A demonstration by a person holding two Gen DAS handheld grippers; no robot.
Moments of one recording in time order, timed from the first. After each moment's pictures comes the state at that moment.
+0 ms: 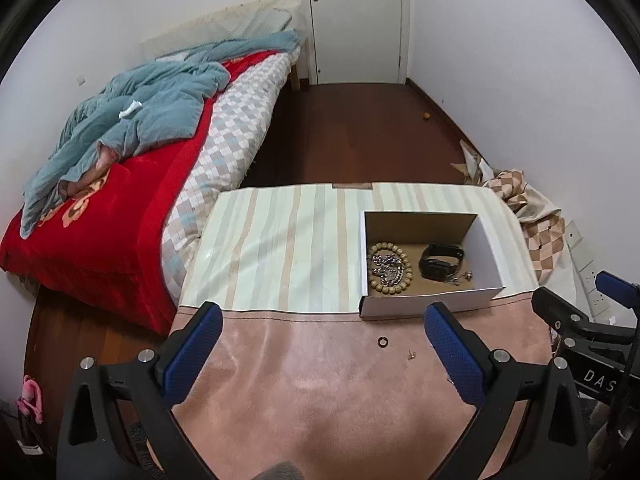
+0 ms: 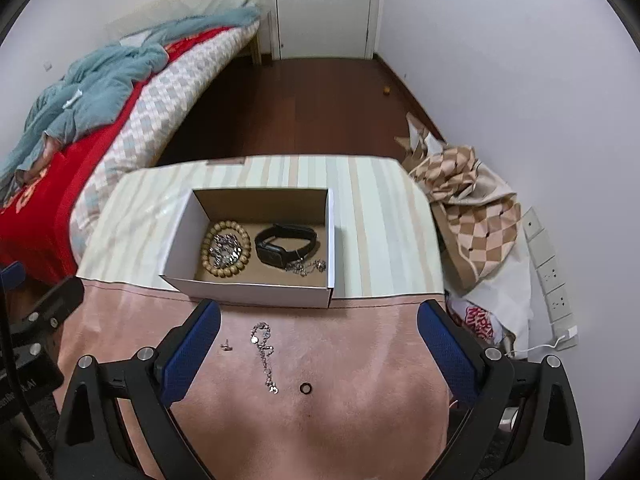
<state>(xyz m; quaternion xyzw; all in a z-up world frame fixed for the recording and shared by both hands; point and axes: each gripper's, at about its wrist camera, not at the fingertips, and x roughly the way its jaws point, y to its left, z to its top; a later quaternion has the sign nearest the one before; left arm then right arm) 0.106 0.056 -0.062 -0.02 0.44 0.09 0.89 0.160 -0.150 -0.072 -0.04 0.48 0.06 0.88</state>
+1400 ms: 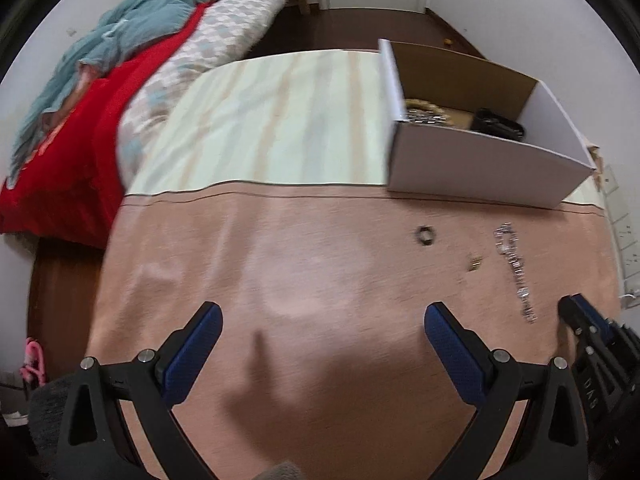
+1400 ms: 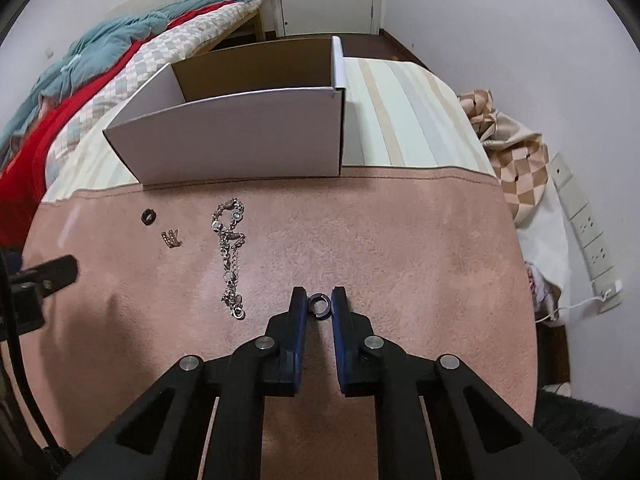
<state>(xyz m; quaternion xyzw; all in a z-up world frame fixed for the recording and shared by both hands) 0.113 0.050 -0.216 -0.03 0.55 0.11 0.83 0.117 -0.168 -0.241 -0.02 0.51 0.08 0.86</state>
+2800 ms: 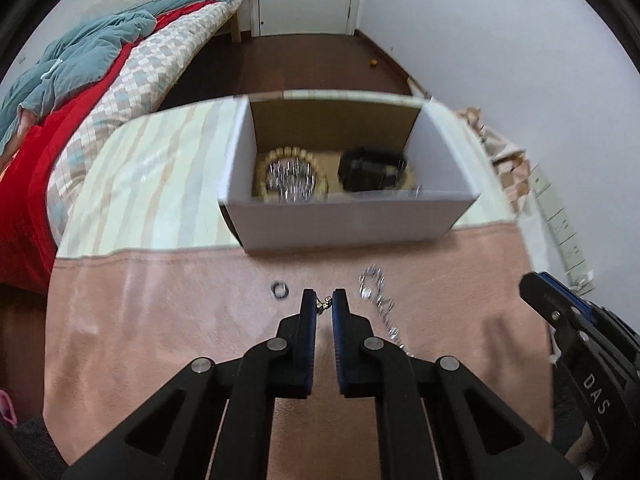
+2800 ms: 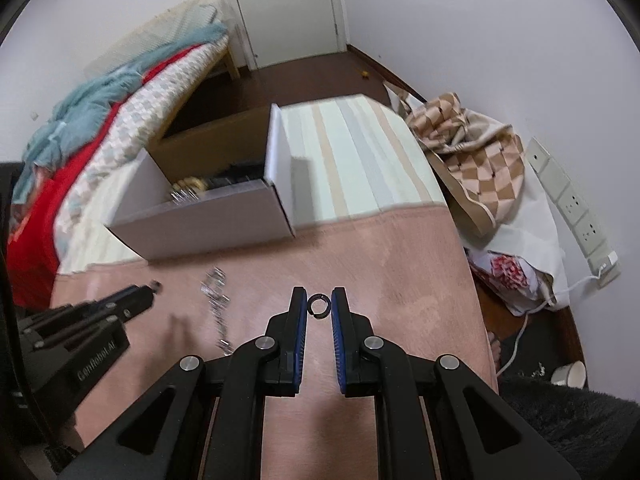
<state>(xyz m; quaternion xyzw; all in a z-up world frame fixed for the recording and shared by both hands) 0.134 -0.006 -0.176 -0.05 0.51 -0.01 0.86 0.125 -0.203 -0.174 0.06 0.46 0.06 0.88</state>
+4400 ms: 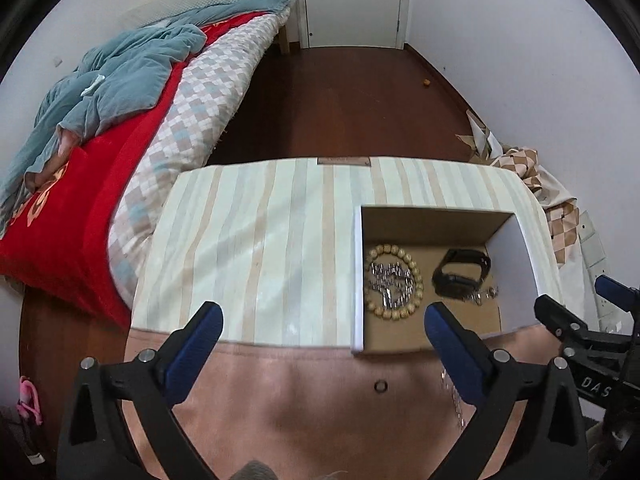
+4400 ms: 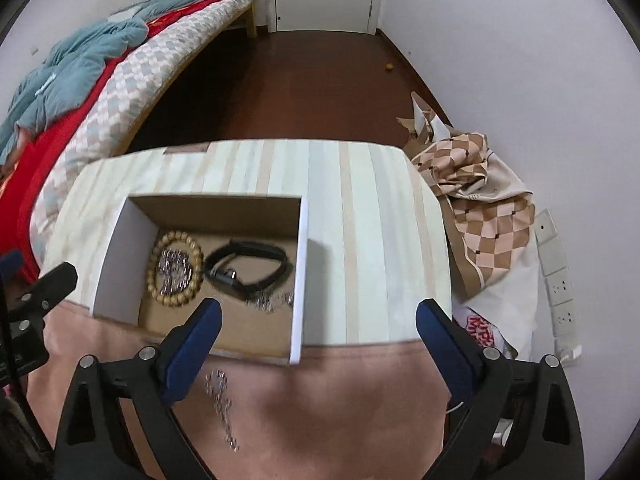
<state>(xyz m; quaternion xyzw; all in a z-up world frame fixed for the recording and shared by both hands) 0.197 0.064 -0.128 -0.03 0.50 0.08 0.86 0.248 -0.157 -0.144 -0.06 0.53 0.06 0.85</state>
